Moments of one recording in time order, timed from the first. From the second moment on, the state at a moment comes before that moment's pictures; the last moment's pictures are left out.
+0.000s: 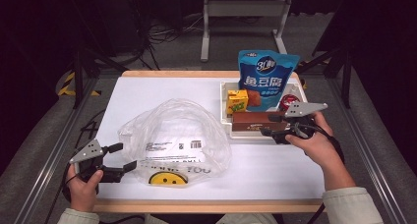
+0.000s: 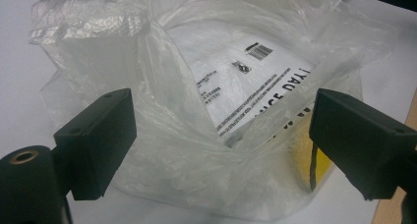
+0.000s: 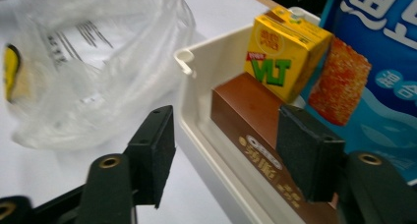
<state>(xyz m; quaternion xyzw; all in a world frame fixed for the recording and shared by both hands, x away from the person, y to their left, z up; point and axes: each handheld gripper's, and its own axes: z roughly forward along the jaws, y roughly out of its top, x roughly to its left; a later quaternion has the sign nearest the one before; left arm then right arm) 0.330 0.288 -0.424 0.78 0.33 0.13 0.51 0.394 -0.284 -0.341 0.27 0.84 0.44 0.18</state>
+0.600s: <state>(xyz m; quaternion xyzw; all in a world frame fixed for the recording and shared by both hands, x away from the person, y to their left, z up) 0.330 0.285 -0.425 0.79 0.32 0.12 0.51 0.353 -0.259 -0.358 0.26 0.83 0.46 0.18</state>
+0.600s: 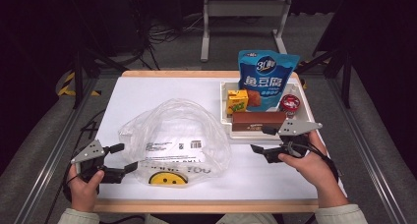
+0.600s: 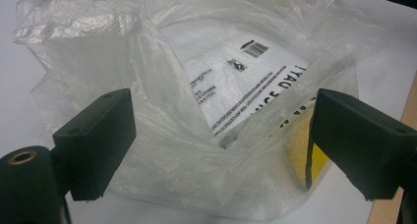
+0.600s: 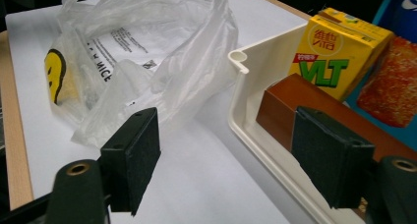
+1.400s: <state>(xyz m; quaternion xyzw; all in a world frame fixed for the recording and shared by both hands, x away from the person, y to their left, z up) 0.329 0.278 -0.428 0.80 0.30 0.12 0.51 0.350 -0.248 -0.413 0.26 0.83 0.47 0.16</state>
